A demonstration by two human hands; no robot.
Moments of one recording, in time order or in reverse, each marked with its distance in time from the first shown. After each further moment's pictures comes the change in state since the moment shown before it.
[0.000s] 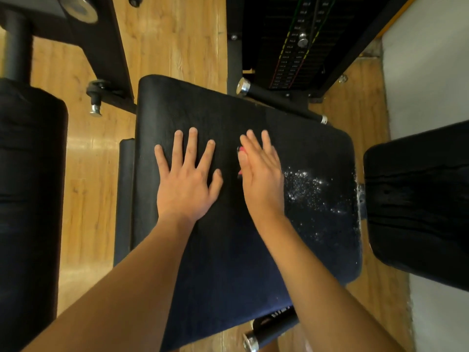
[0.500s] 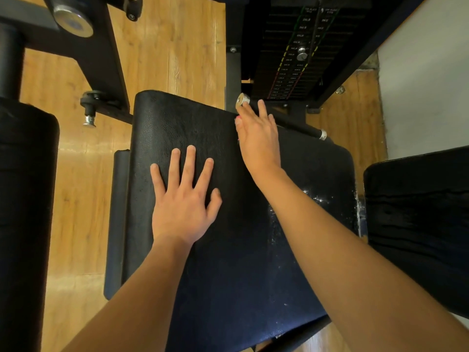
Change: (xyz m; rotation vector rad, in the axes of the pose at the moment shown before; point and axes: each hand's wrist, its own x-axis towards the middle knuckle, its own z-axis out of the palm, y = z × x) left_hand 0.007 0.000 0.002 -0.003 0.010 -0.011; right_hand 0.132 0.018 0.023 -0.367 -0.176 -0.042
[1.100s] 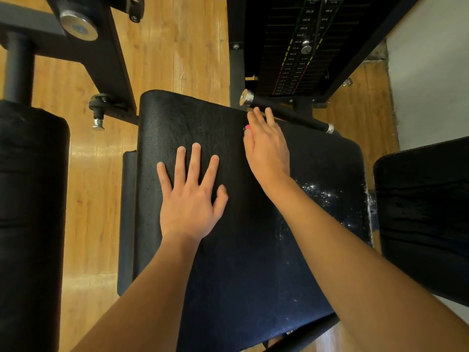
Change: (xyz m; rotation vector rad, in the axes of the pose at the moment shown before) left_hand 0.000 0.002 -0.004 0.011 -0.023 -0.010; right_hand -0.025 0.008 0.008 0.009 0.019 0.038
